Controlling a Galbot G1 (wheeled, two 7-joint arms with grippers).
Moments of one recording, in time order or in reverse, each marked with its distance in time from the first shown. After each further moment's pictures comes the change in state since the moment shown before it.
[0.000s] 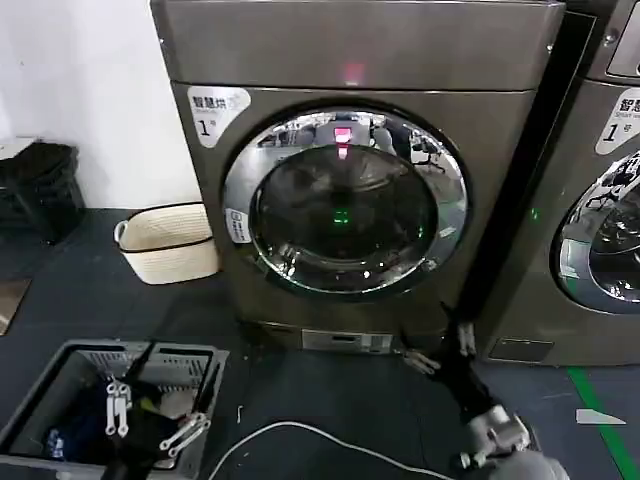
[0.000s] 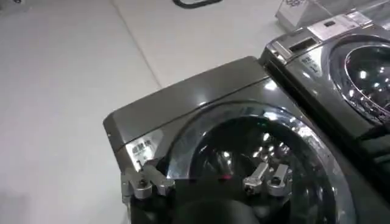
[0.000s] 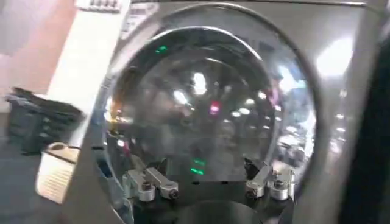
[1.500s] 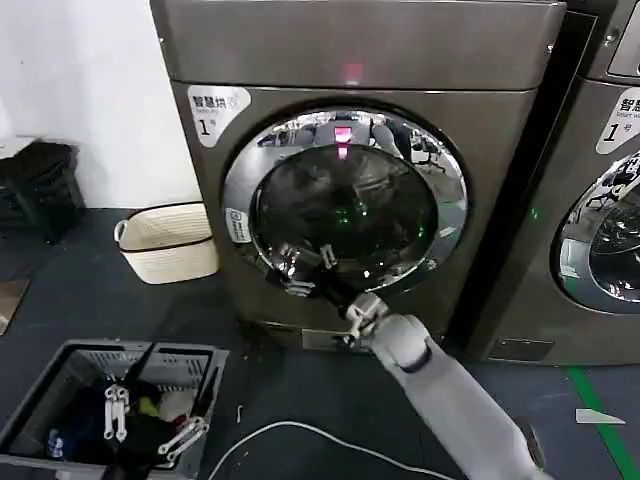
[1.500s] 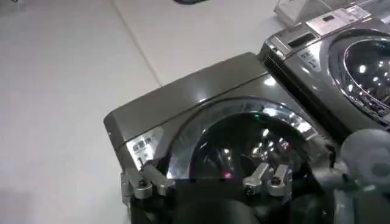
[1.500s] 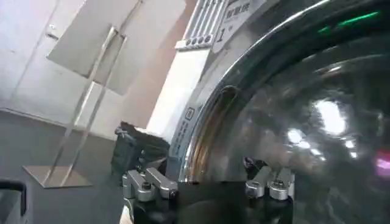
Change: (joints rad) left arm 0.014 -0.028 -0.019 -0.001 0.012 -0.011 0.013; right arm 0.709 0.199 -0.534 -0.543 0.072 0.019 -0.016
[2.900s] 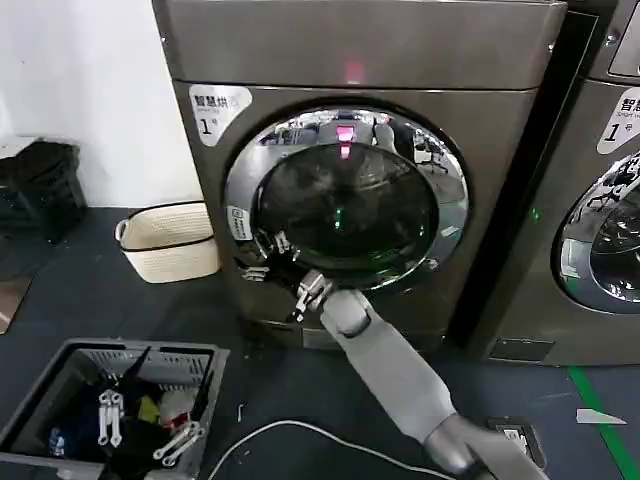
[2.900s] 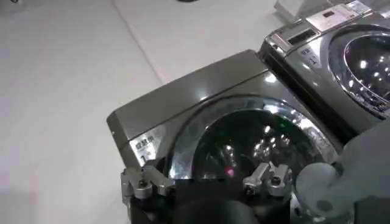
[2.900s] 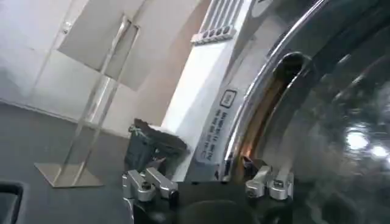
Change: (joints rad) left arm 0.016 -0.009 -0.016 -0.001 0.001 -0.011 0.001; right arm 0.157 0.239 -0.015 -0.362 -0.079 0.082 -0.115
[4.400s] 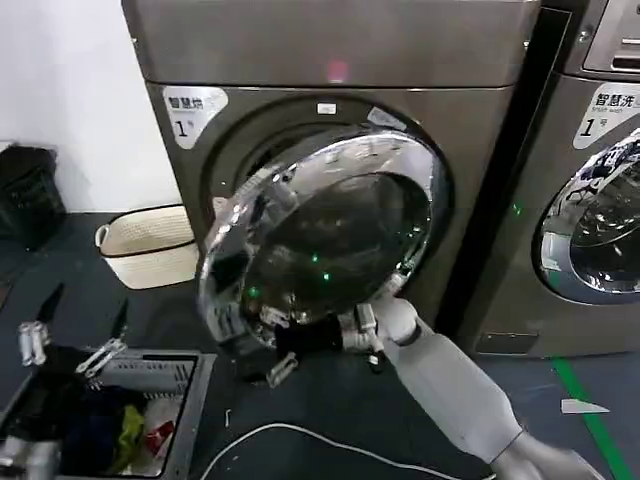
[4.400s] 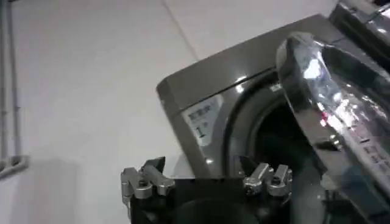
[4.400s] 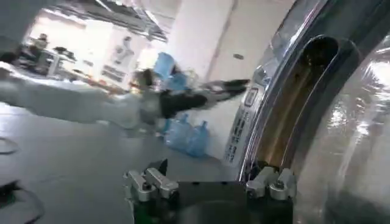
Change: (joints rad) left arm -0.355 0.178 -0.191 0.169 -0.254 0.297 0.065; right arm -0.075 -0.303 -0.043 0.321 0.497 0.077 -1.031
